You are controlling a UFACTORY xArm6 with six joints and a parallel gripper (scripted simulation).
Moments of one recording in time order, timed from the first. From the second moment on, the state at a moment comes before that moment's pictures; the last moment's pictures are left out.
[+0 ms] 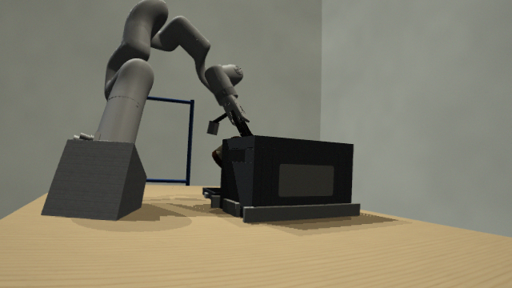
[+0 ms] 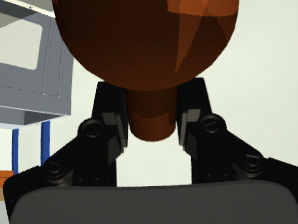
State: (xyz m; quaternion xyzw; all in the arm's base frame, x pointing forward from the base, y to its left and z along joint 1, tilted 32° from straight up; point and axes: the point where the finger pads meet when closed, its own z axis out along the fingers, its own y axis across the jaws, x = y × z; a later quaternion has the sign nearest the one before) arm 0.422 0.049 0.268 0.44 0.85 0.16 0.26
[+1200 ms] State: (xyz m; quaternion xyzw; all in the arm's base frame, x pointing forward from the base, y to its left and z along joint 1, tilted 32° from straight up) arm 0.423 0.051 0.271 0.45 0.82 0.12 0.33
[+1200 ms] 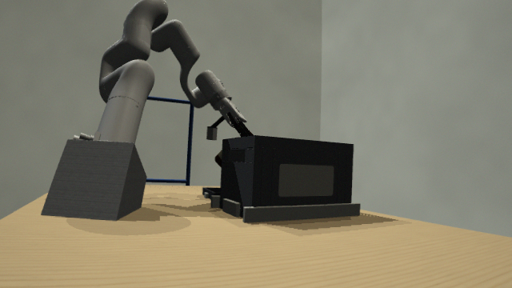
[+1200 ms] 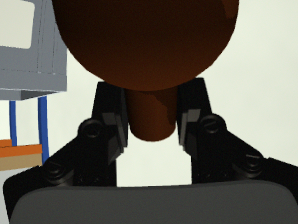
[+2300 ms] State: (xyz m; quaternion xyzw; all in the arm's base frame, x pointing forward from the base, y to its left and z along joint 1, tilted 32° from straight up) arm 0.420 0.048 0.268 0.45 0.82 0.10 0.34
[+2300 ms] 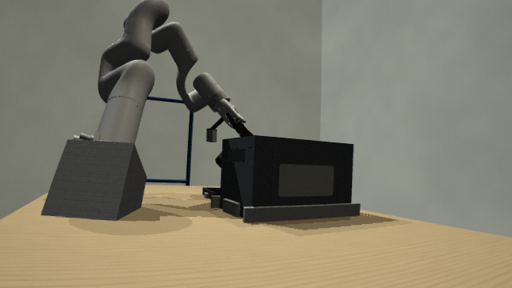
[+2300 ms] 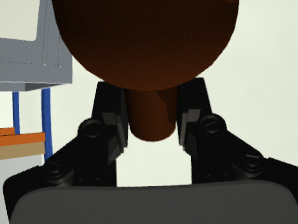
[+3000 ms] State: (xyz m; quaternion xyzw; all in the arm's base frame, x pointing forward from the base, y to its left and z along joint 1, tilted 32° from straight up) arm 0.421 0.051 0.271 0.46 0.79 0.08 0.39
